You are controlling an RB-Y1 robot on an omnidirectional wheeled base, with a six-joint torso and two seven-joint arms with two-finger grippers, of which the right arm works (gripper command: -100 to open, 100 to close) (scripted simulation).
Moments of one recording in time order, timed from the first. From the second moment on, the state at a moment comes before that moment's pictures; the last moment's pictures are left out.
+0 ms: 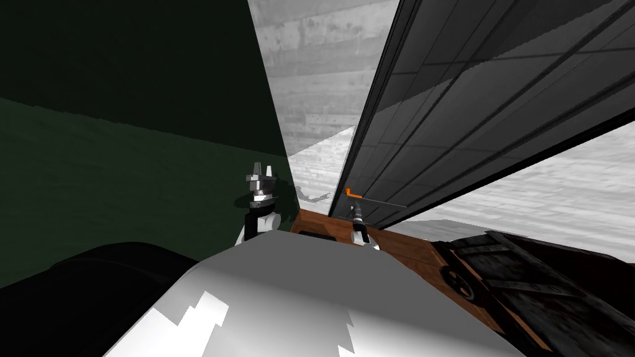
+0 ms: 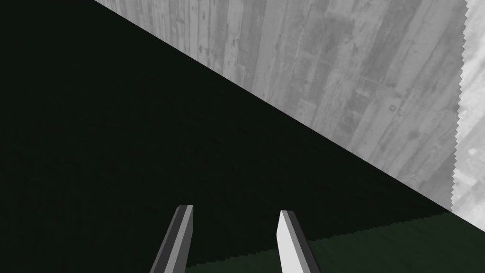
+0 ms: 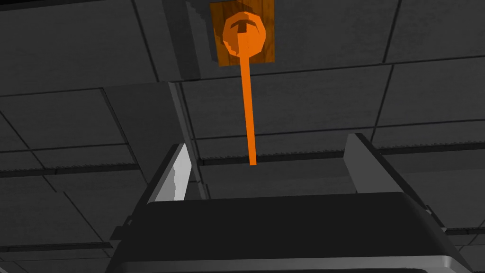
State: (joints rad) arm -0.14 -0.21 0.08 -0.60 -0.25 -0.83 -0.06
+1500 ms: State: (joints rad) arm -0.15 -0.23 0.06 -0.57 -0.25 -0.85 -0.07
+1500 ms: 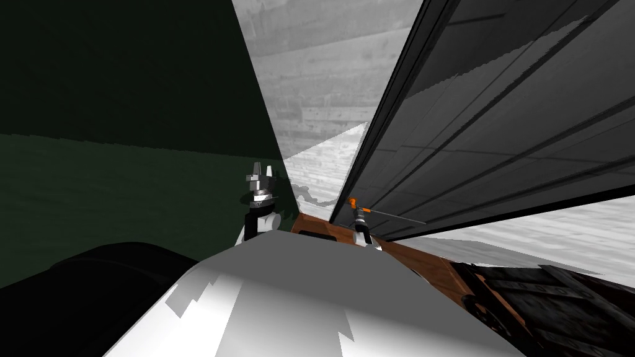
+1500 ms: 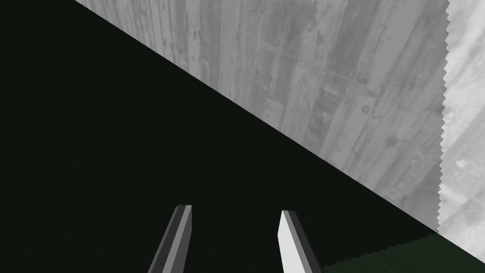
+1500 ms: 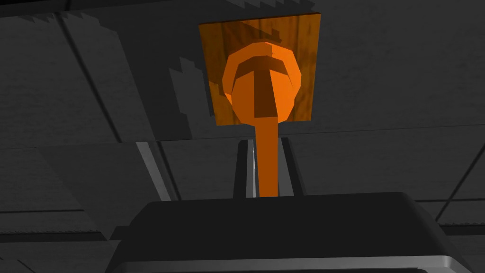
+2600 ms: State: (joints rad) arm -0.08 -0.37 0.13 -0.53 -0.24 -0.95 -0.24
